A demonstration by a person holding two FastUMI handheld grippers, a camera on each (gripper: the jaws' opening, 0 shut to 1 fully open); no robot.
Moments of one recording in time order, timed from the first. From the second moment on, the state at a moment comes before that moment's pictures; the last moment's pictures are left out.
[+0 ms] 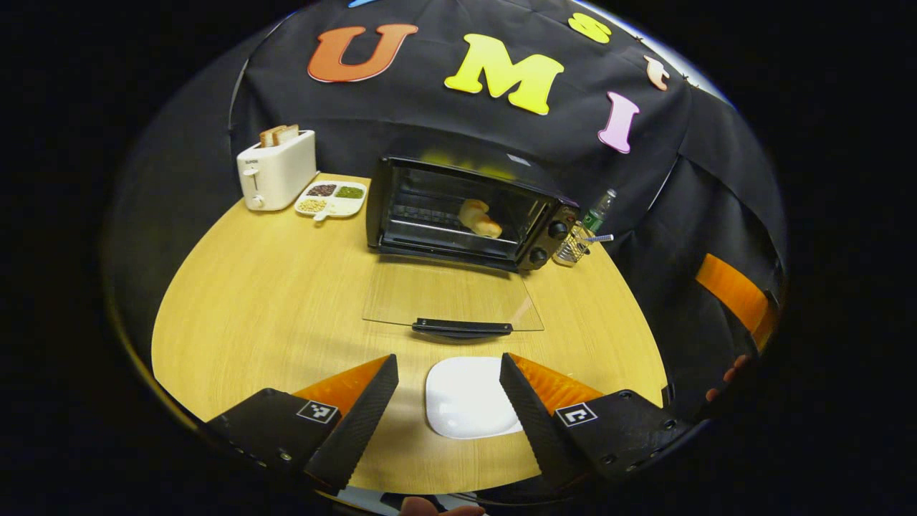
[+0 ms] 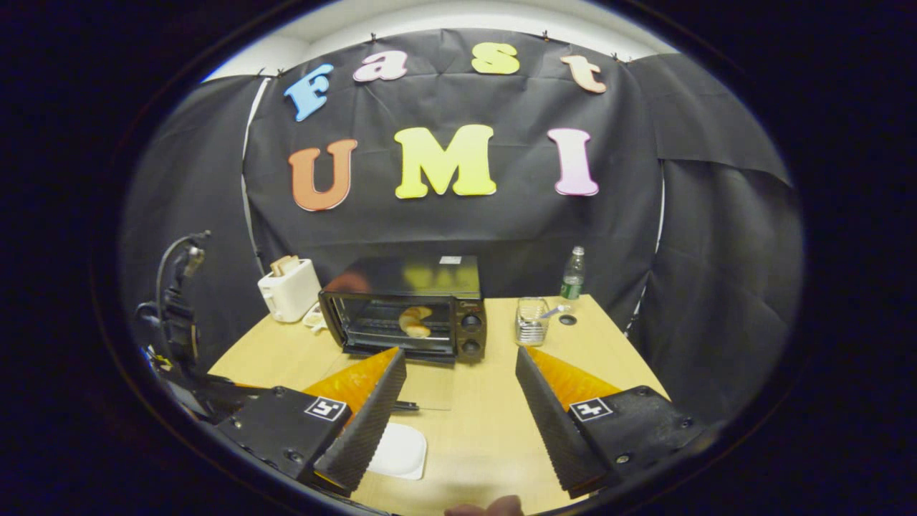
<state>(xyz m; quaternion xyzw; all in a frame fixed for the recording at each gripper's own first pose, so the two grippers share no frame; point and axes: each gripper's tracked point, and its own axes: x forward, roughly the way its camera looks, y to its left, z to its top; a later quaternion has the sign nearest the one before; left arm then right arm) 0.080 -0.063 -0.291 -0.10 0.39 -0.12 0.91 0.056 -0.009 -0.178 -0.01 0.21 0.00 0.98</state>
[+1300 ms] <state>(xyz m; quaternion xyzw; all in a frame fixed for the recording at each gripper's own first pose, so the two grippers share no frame) 0.141 -0.118 -0.426 -0.04 0.52 -0.10 0.85 0.014 -0.130 -0.190 0.01 0.26 -0.13 0.96</state>
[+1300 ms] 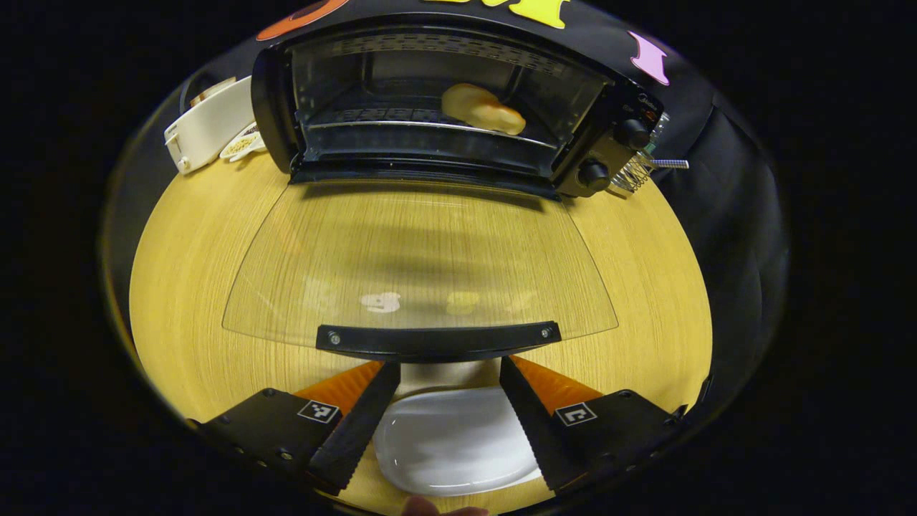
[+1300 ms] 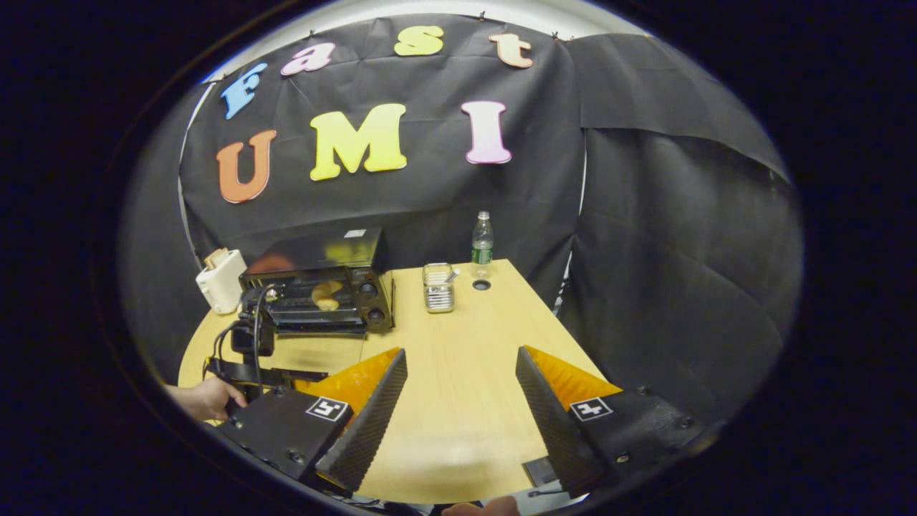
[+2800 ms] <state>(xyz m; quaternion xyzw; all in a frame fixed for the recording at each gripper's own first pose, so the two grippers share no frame) 0.281 -0.114 -0.236 -0.05 0.26 -0.11 0.96 0.001 -0.152 -0.160 0.03 0.22 -0.14 0.97</state>
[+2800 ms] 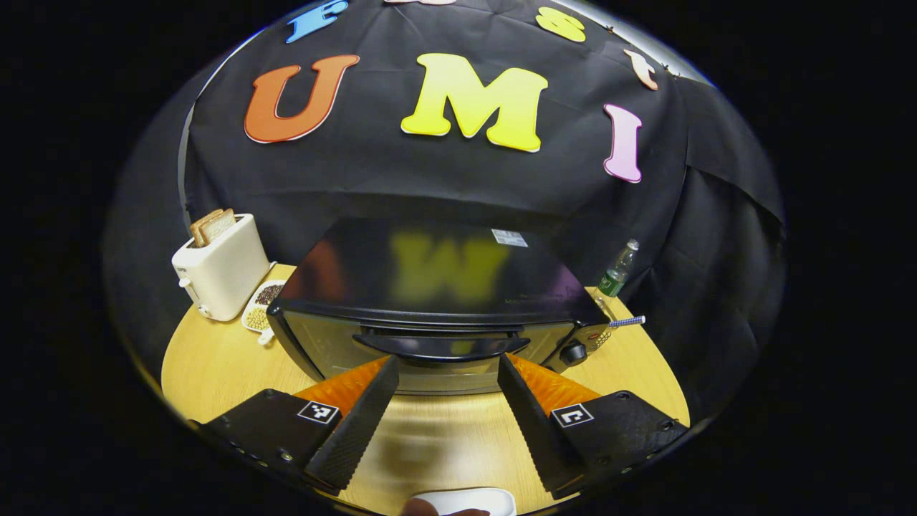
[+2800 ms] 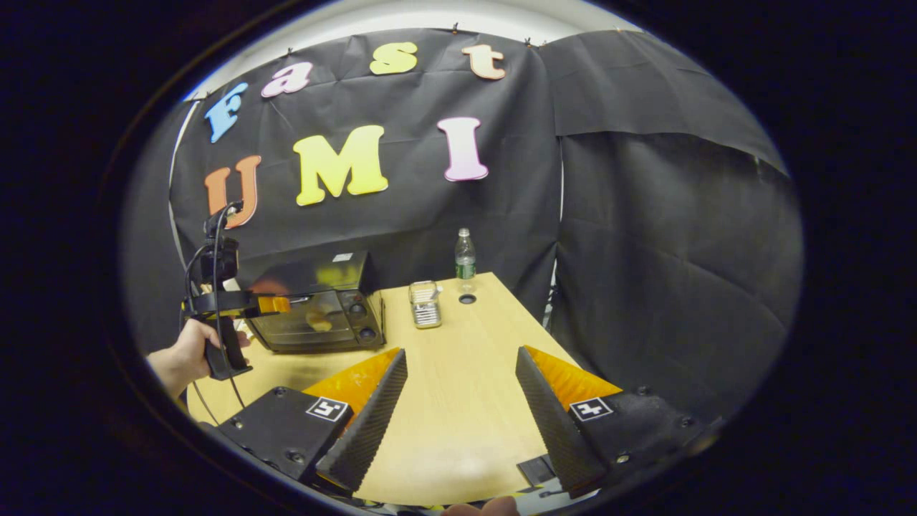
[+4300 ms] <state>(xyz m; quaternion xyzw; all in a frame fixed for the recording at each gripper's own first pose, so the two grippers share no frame) 0.029 0.076 0.026 -0.02 -0.01 -0.06 1.00 0.001 0.058 -0.019 -0.02 0.03 -0.01 1.00</state>
